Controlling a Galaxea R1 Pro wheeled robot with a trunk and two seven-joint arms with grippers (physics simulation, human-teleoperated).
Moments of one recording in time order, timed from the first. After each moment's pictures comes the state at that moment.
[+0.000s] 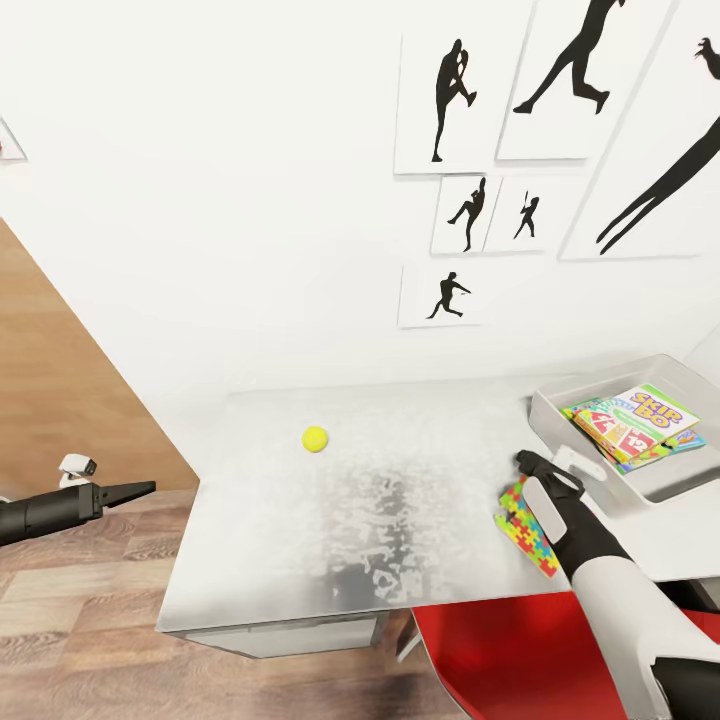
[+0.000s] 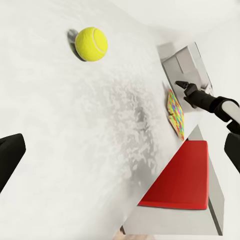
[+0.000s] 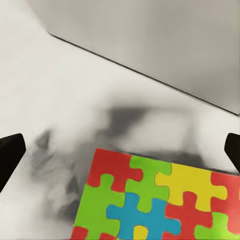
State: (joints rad) left arm -0.66 0.55 0.33 -0.82 0.06 0.75 -1.57; right arm -0.82 -0.13 -0.03 -0.68 -0.51 0.11 -0.51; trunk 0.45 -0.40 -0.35
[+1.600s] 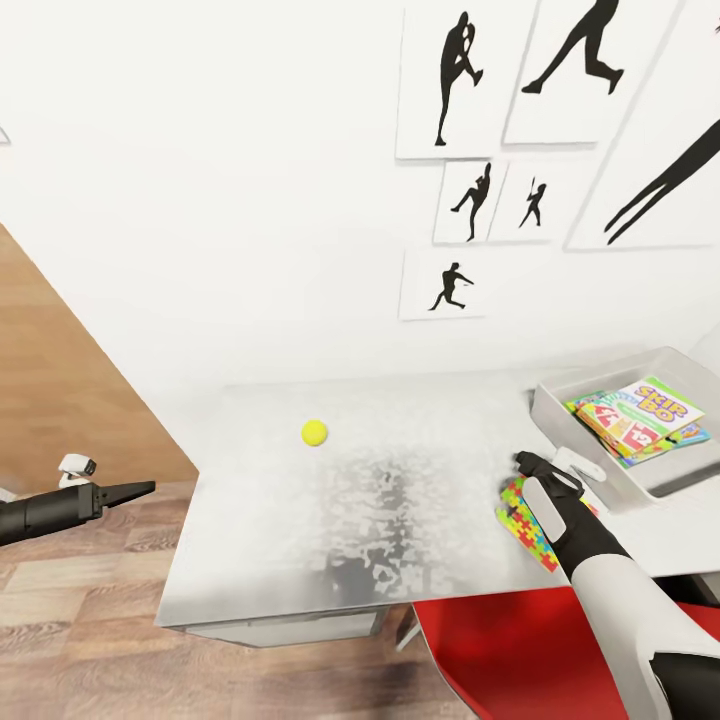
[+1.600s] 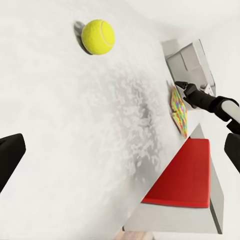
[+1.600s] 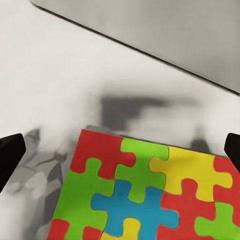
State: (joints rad) left arm -0.66 0.55 0.33 -0.82 0.06 0.74 -1.57; right arm -0.83 -0.13 -0.02 -0.66 -0.51 0.11 -0.51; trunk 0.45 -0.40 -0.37
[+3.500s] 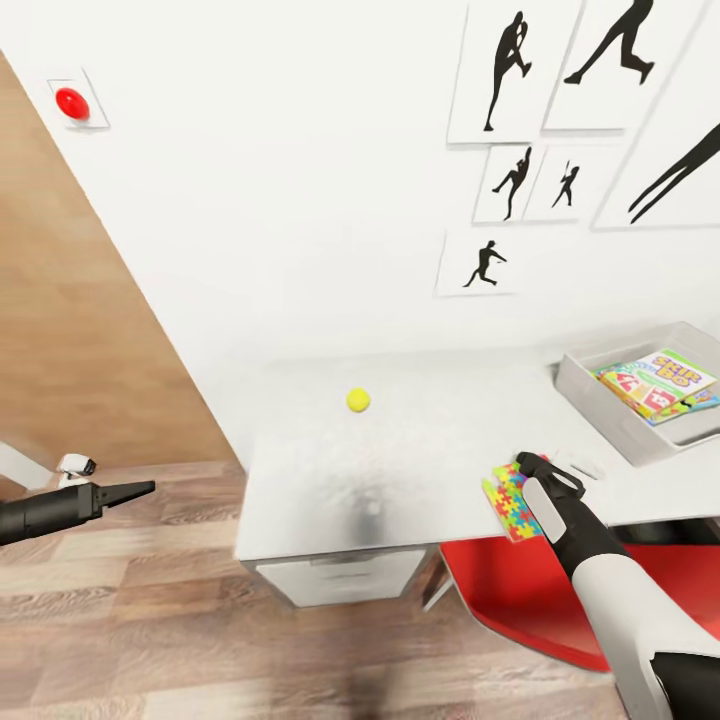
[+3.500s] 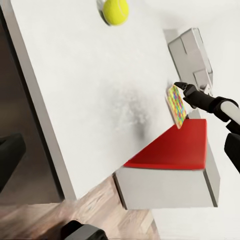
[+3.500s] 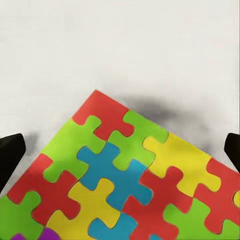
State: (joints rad) left arm -0.66 0.55 0.33 -0.82 0.06 0.74 -1.57; right arm -0.83 -0.14 -0.02 -0.65 -0.50 0.11 -0.51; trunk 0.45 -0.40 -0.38
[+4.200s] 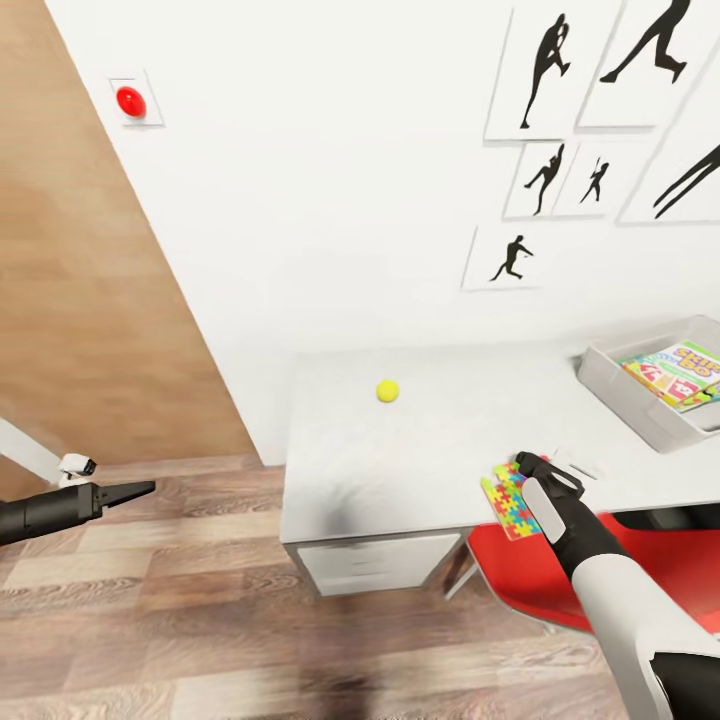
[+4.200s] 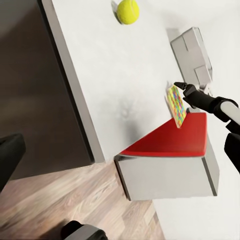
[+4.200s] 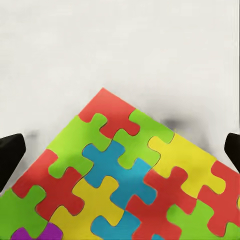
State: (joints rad) left arm -0.66 0.55 0.33 -0.82 0.06 0.74 -1.57; right arm -0.83 -0.14 -0.02 -0.65 -0.50 0.11 -0.51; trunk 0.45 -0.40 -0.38
